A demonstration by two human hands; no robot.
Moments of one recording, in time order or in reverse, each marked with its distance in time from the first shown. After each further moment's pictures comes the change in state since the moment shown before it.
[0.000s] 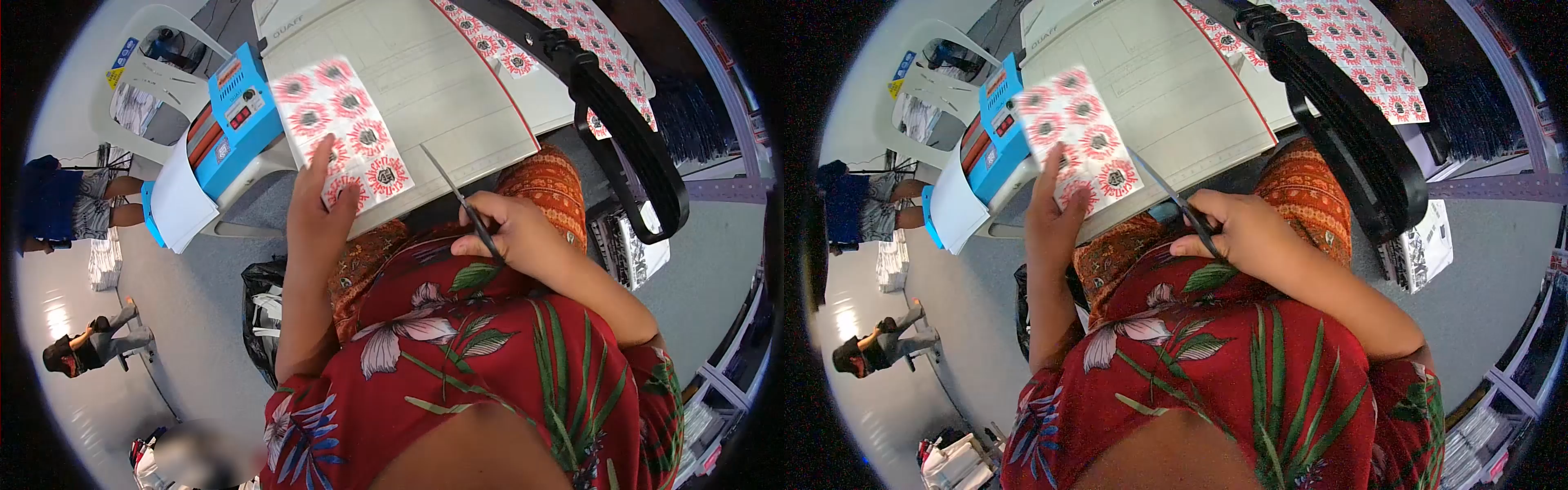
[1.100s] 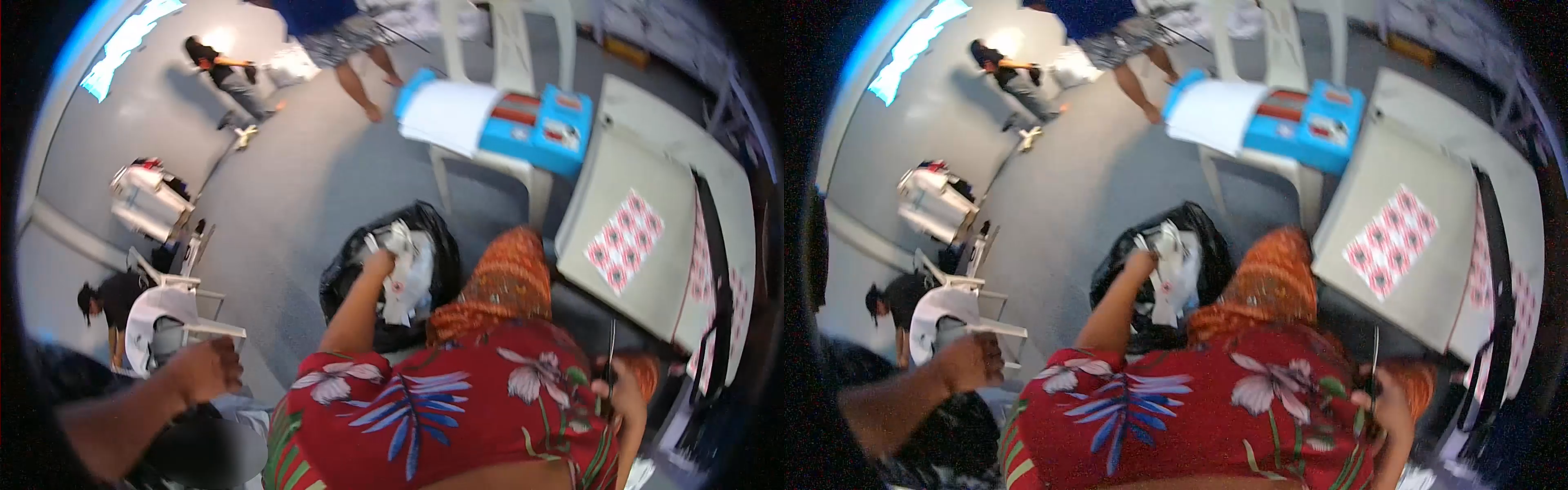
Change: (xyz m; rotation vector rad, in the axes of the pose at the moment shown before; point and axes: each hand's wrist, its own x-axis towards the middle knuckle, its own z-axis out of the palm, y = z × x) left_hand -0.250 -0.268 -0.137 0.826 0.067 -1.097; right_hand -0.007 0.071 -0.017 -0.148 -0.435 -0.040
